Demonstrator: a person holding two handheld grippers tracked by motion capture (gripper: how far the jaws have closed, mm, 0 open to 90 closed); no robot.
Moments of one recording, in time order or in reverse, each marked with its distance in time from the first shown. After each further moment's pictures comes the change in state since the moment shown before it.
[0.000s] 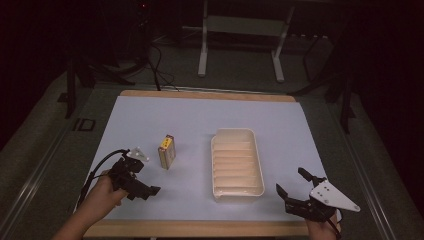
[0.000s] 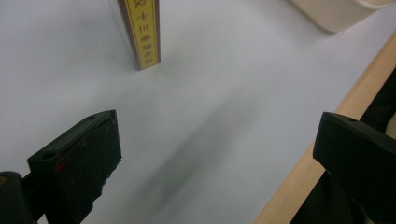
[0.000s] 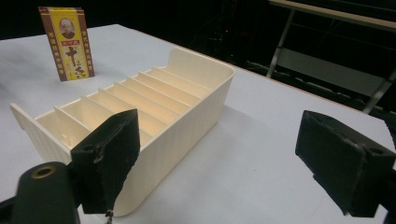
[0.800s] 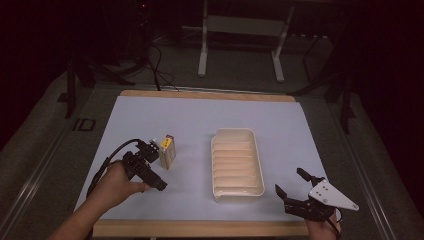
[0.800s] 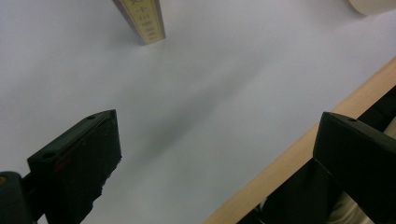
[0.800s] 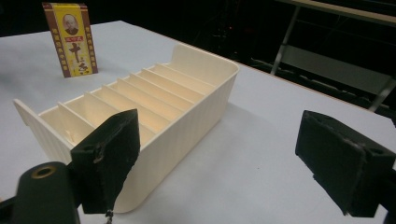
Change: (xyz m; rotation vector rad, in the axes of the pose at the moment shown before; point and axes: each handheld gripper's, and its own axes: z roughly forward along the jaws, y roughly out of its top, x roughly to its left) left arm -0.016 0.050 -0.002 0.273 0.066 -0.085; right arm 0.001 0.000 0.002 0.013 0.015 0.000
